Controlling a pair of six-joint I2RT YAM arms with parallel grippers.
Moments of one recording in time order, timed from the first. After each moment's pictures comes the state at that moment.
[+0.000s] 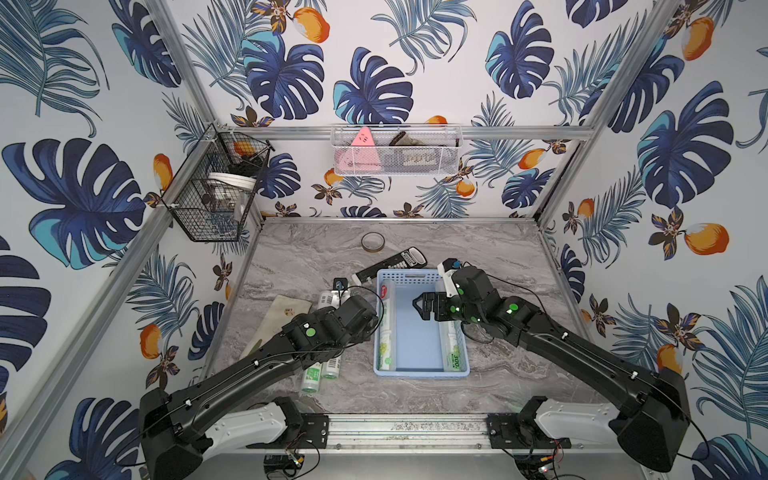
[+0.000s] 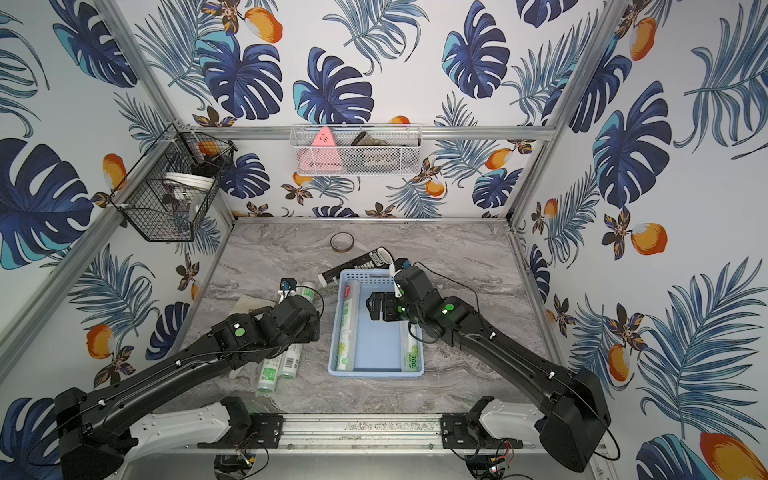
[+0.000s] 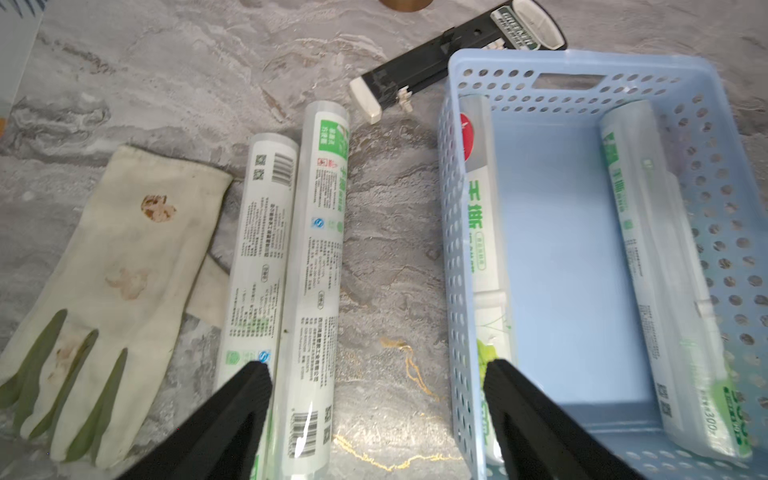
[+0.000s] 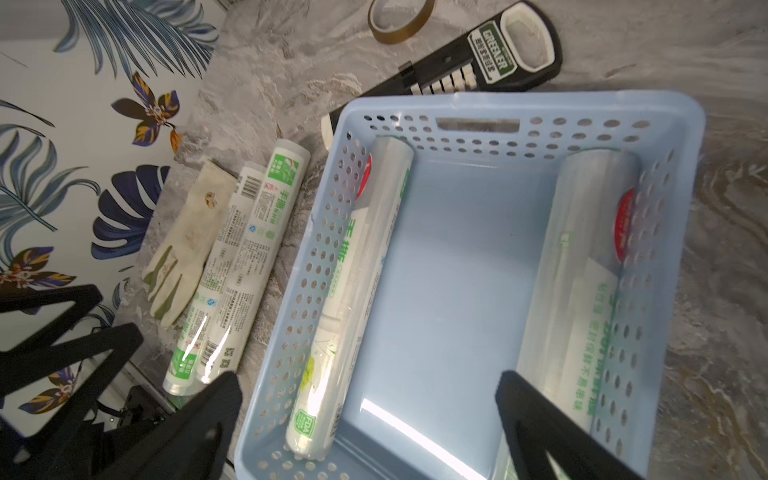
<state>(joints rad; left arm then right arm) -0.81 1.07 0.97 -0.95 -0.50 -0.79 0.74 1.22 1.00 -0.49 -0.01 0.58</state>
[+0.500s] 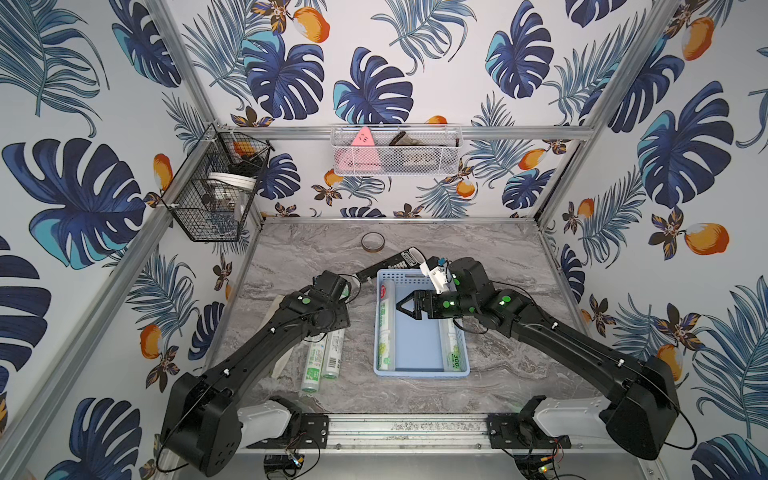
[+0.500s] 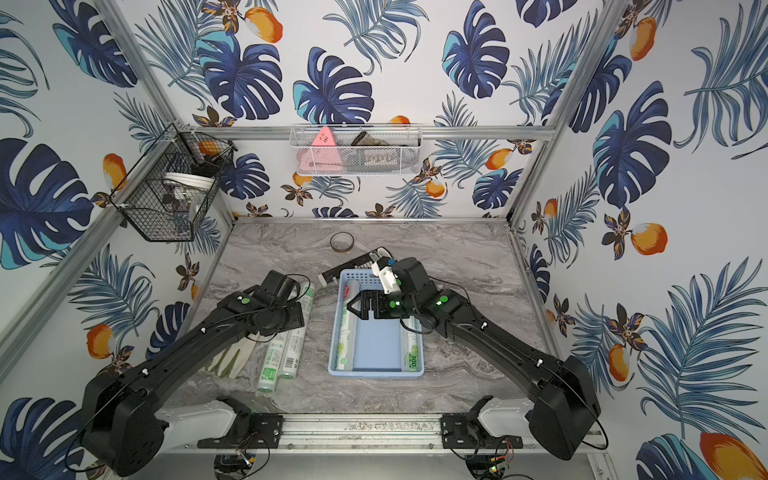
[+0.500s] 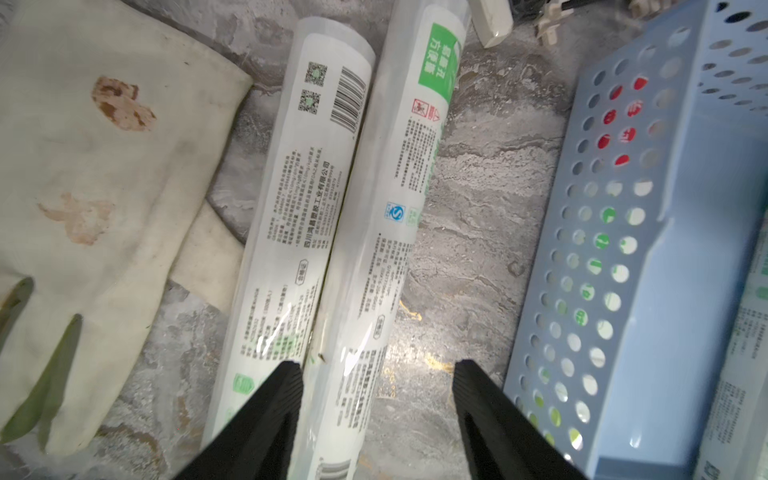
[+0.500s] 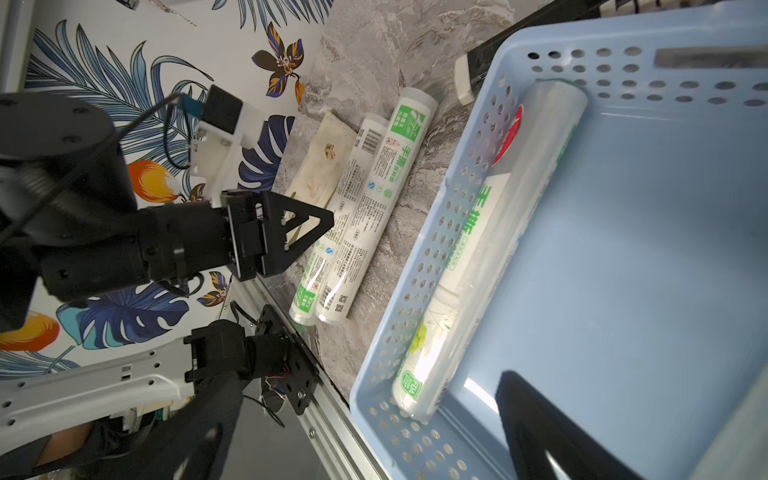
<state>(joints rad) -0.34 1.26 0.91 -0.83 -0.11 -0.65 0.71 1.33 1.05 -0.40 -0.41 0.64</state>
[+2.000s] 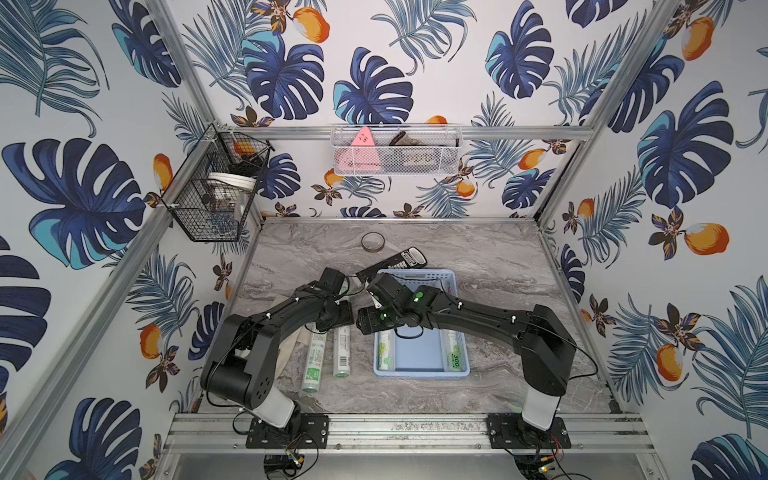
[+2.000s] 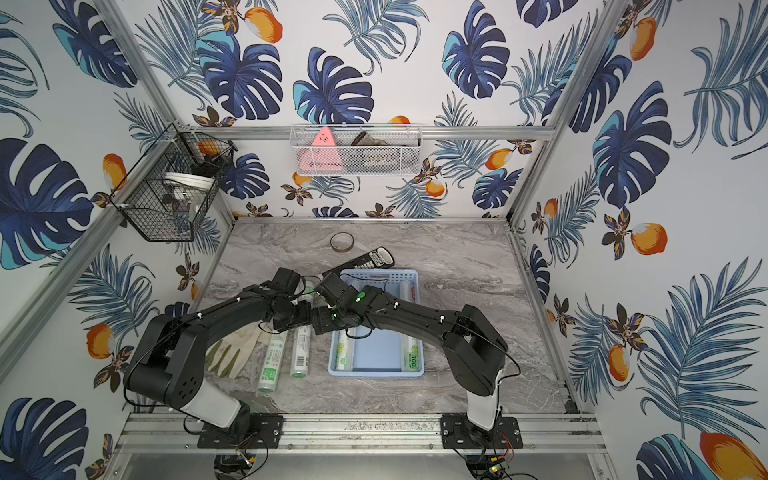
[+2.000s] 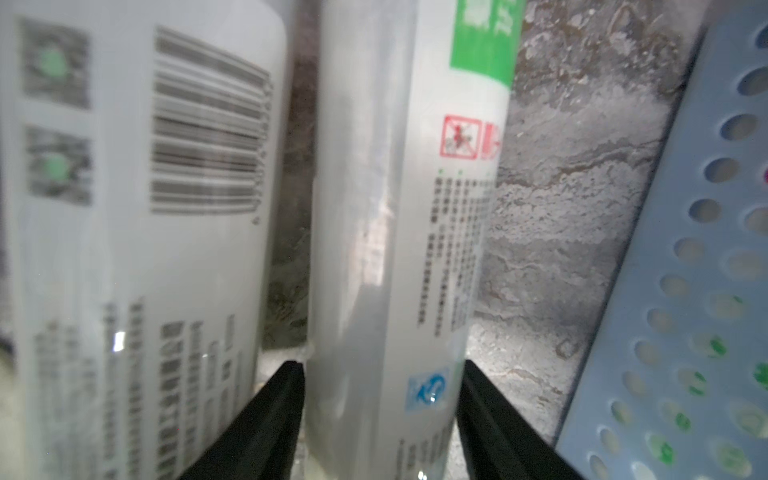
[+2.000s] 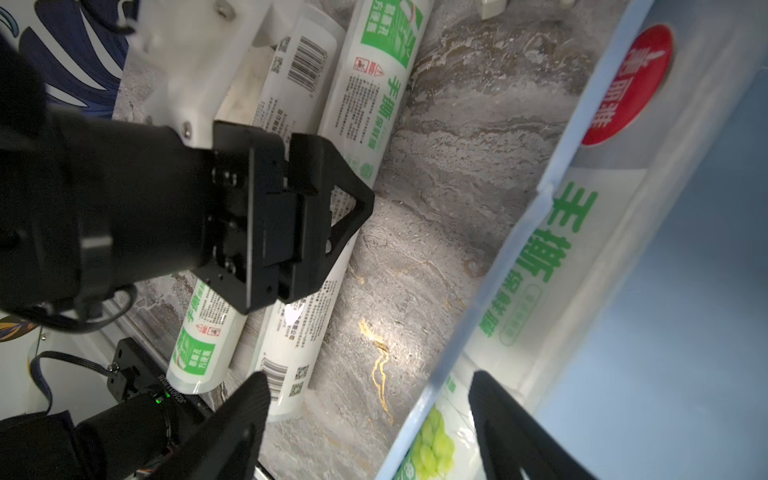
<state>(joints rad) -0.24 1.58 0.88 -0.58 0.07 -0.52 1.01 1.85 1.44 -0.55 -0.04 0.63</state>
